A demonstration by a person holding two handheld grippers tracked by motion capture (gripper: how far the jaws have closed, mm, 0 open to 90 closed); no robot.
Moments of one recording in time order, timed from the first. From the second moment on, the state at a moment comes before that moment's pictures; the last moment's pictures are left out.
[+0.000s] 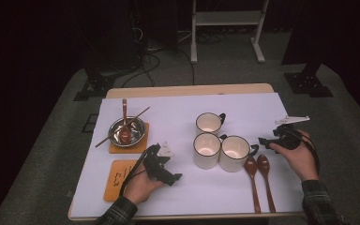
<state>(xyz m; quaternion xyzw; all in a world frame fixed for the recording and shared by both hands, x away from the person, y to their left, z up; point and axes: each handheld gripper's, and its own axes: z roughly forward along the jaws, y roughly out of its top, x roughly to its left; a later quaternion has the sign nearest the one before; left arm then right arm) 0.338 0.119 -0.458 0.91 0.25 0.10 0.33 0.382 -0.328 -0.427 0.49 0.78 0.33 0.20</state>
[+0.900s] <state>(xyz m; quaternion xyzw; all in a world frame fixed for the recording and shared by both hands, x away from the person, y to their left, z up) 0.338 0.119 -0.458 0.90 0.25 0.10 0.33 0.363 -0.359 -0.427 0.51 0.77 0.32 0.21</state>
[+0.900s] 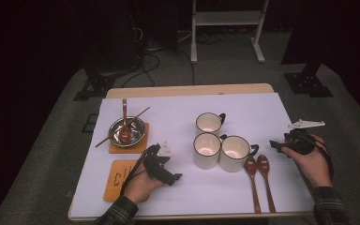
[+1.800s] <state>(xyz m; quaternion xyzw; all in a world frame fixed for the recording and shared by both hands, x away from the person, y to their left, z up) 0.339 0.119 -0.458 0.91 0.25 0.10 0.33 0.348 -0.376 -0.446 0.52 0.77 0.30 0.20</state>
